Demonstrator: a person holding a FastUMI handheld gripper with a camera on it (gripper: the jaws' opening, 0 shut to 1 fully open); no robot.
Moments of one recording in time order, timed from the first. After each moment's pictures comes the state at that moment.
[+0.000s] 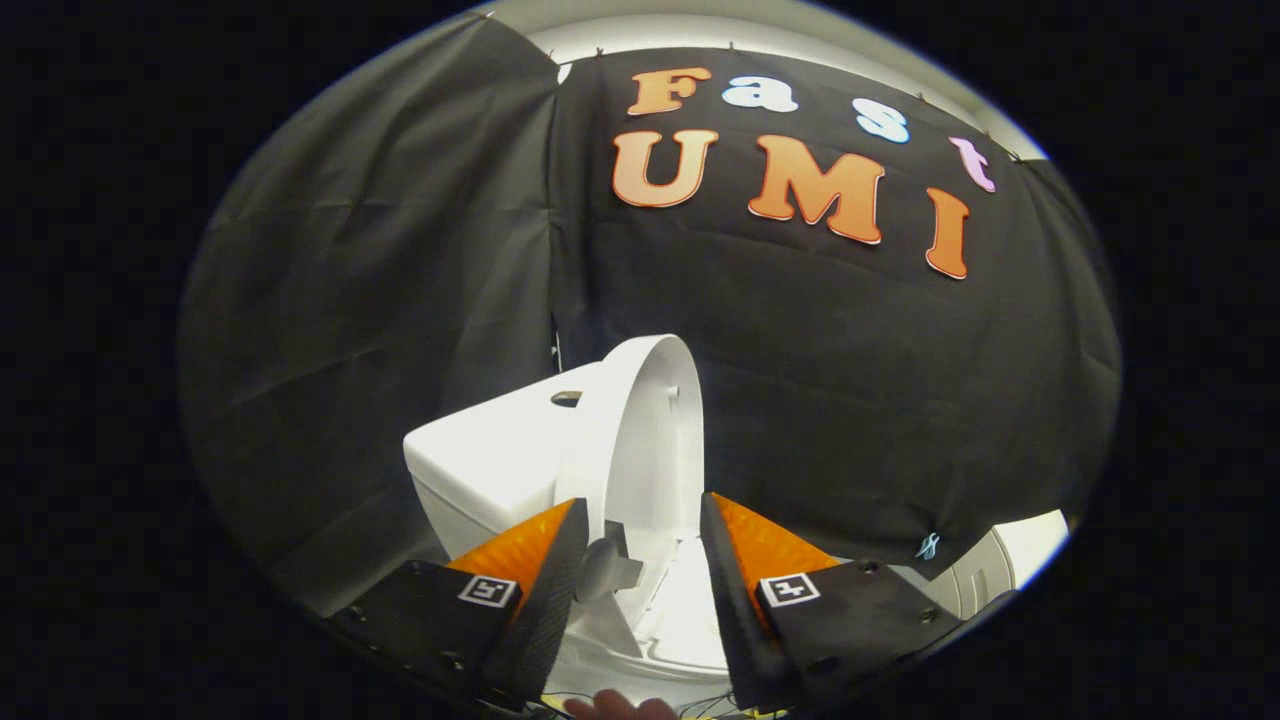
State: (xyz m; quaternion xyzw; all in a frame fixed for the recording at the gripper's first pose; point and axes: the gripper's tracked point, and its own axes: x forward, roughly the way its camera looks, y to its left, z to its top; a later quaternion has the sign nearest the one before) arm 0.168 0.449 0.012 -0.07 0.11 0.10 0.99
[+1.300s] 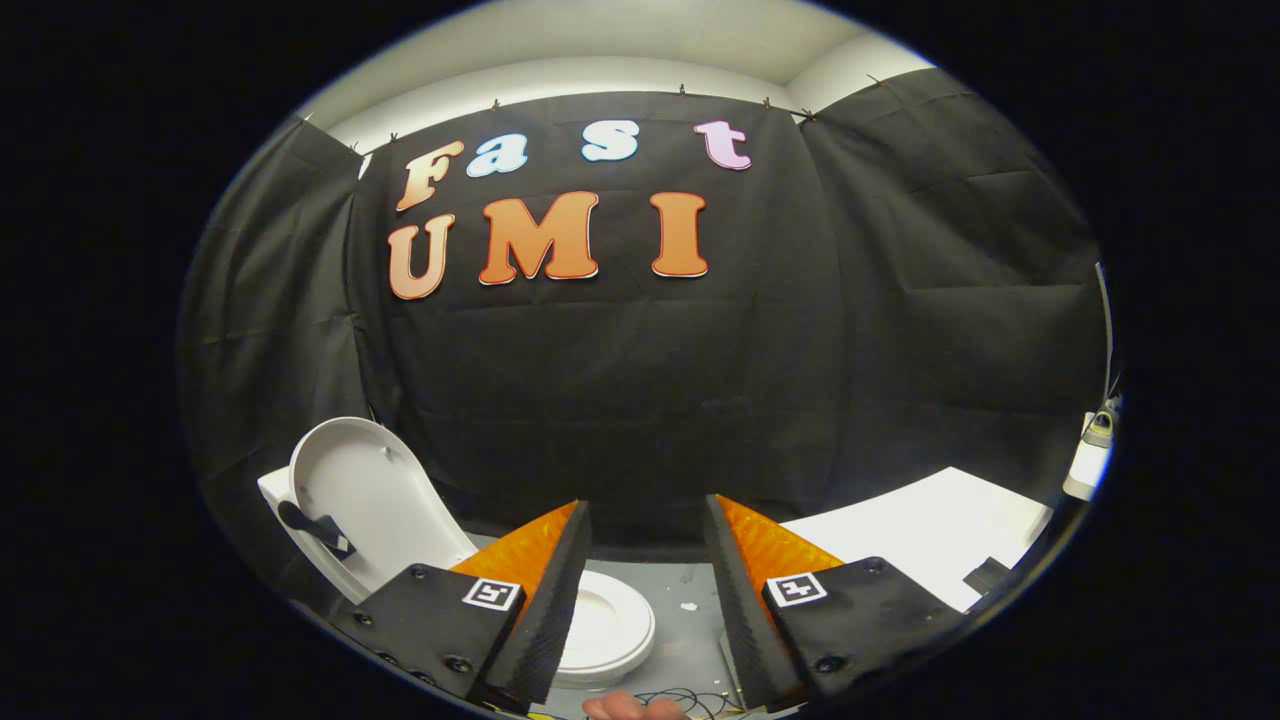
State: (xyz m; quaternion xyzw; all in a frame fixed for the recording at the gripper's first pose) arm 0.050 -0.011 0.066 0.03 0.04 -0.08 1.00
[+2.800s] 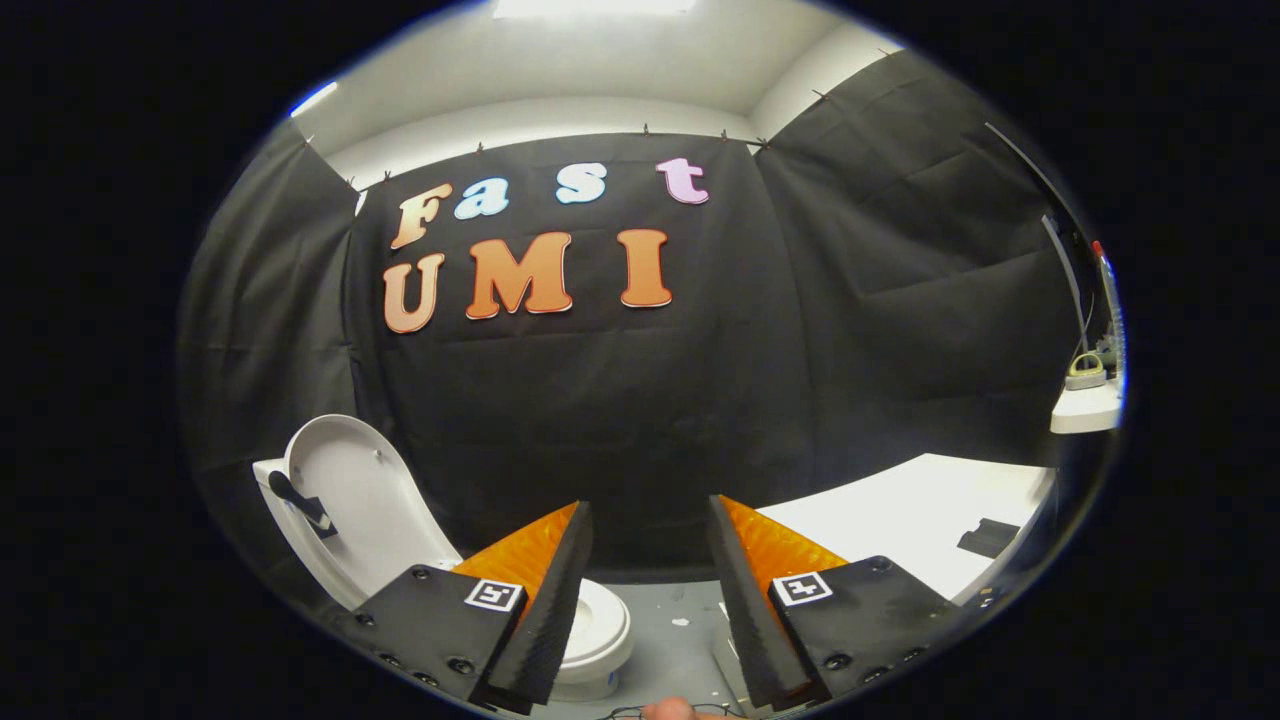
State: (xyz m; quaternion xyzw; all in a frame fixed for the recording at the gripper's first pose) arm -0.013 -0.039 0.015 0.05 -0.04 -0.11 0.99
